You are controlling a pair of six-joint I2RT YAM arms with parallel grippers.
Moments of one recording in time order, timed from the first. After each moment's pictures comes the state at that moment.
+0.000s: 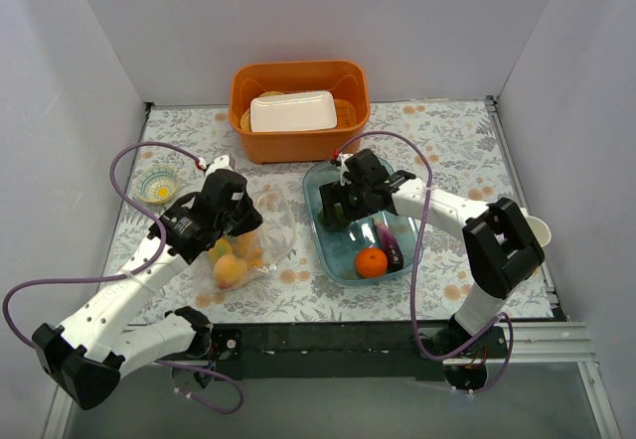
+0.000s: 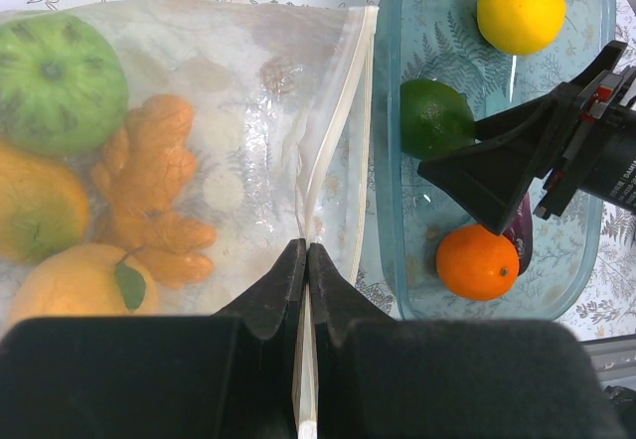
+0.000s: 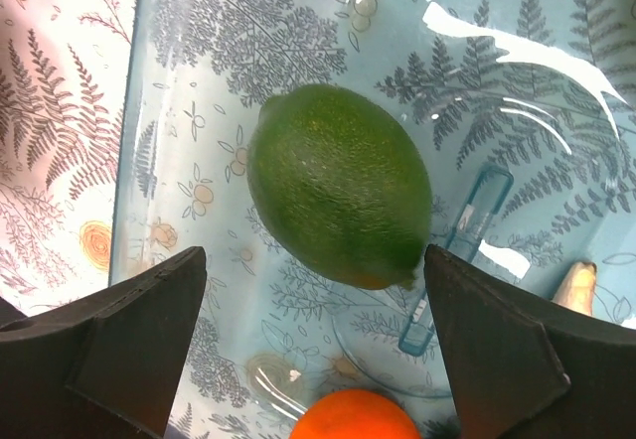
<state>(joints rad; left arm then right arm) -0.62 0.99 1.01 -0.79 -0.24 -0.82 0.69 1.69 1.14 -0.39 -0.20 0.29</state>
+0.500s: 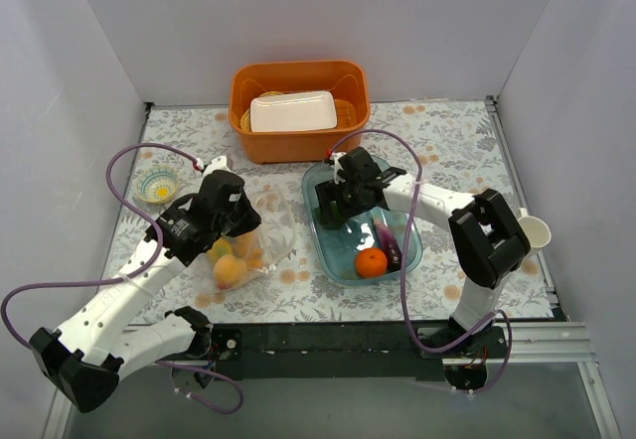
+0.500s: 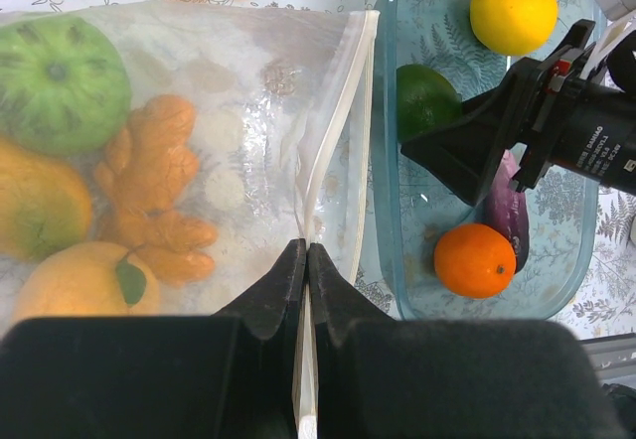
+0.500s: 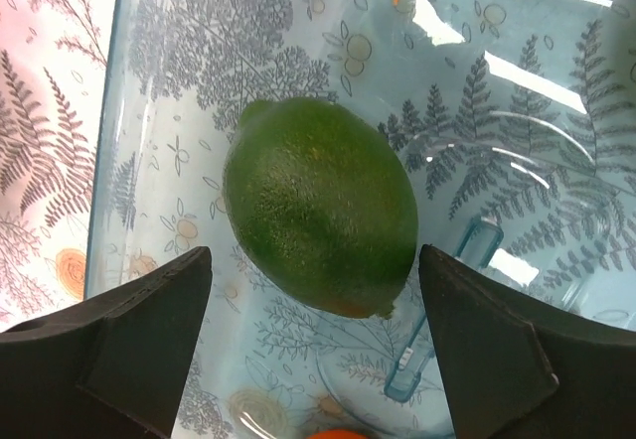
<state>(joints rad) -0.62 0.97 1.01 -0.80 -0.24 -0.82 0.69 1.78 1.20 -0.36 -0.20 0.25</state>
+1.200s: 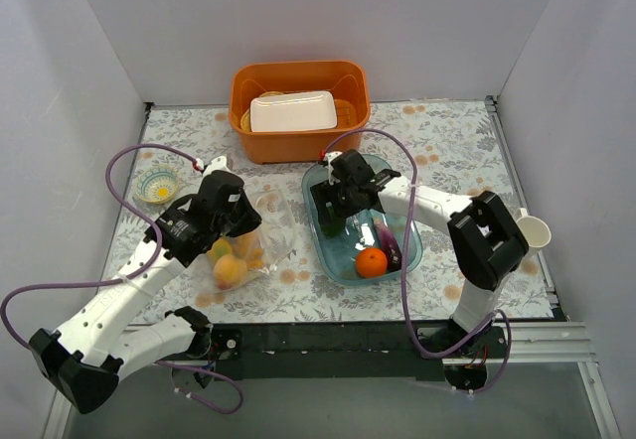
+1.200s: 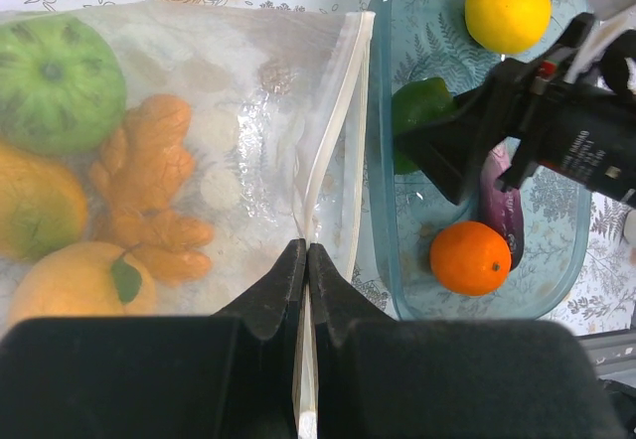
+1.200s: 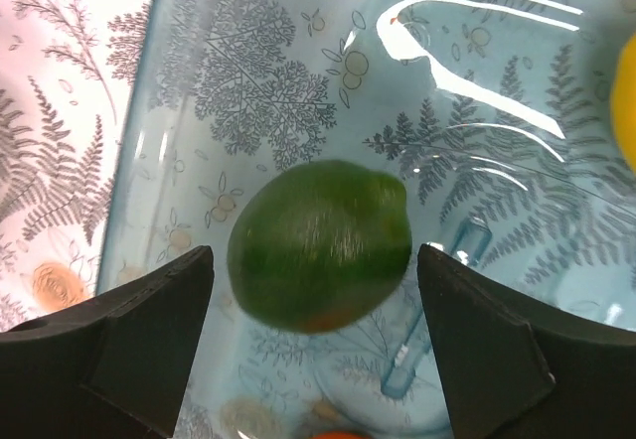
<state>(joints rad) -0.62 0.97 1.01 -0.79 -0.23 -0.82 0.74 1.75 1.22 -0.39 -0.09 0.23</state>
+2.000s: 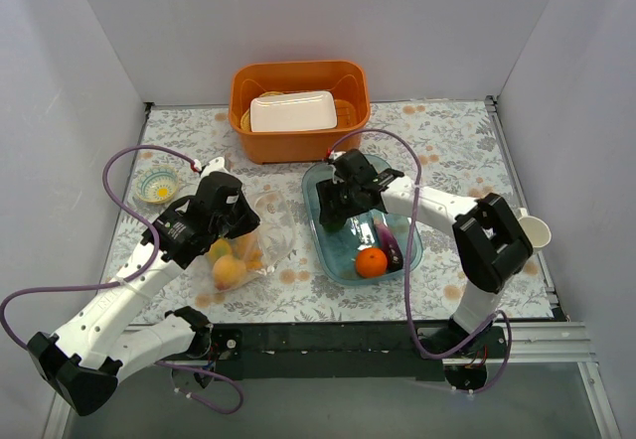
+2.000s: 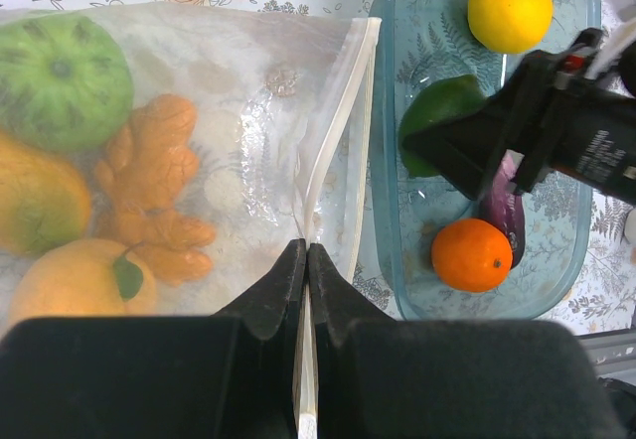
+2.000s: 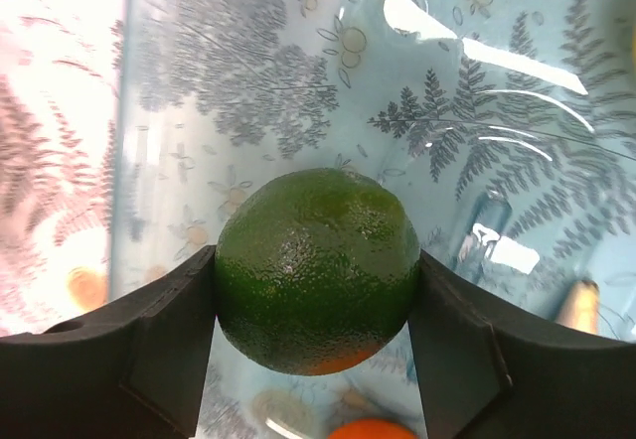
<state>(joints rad) -0.62 0.95 1.01 -0.81 -0.23 -0.82 0.73 1.77 1.21 -0.39 -0.09 0.34</state>
